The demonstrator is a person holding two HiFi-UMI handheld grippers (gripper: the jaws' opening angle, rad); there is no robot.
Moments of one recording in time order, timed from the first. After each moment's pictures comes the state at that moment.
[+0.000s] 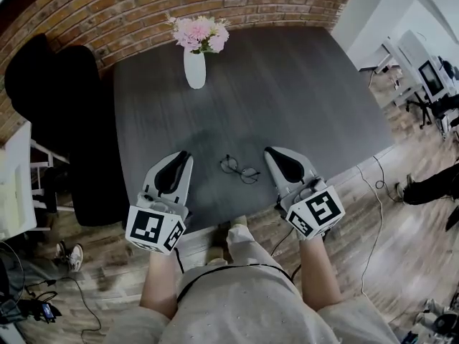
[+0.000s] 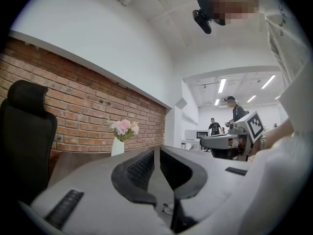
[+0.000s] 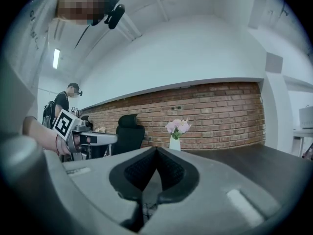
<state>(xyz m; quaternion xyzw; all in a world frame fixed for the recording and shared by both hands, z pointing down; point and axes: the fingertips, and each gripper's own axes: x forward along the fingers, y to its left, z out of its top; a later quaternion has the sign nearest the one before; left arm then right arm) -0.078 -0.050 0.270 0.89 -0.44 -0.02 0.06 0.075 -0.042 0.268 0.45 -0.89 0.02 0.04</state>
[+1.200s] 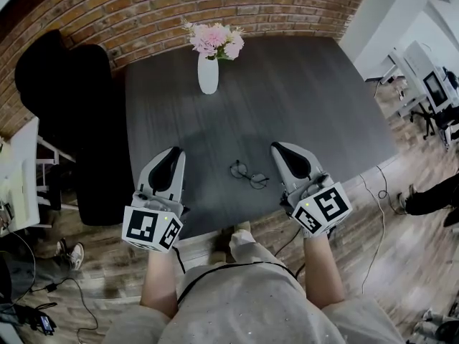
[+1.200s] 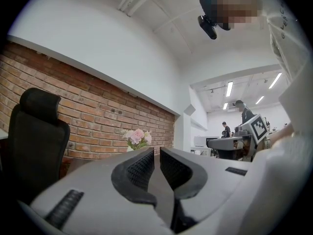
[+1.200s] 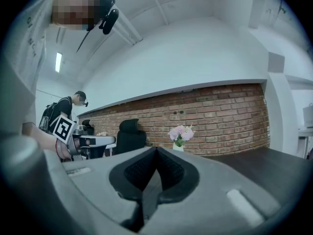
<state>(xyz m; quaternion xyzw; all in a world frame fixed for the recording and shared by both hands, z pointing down) -0.125 -0.060 0.247 0.87 -0.49 -0.06 0.04 0.056 -0.057 0.242 0.44 -0.90 0.01 0.01</state>
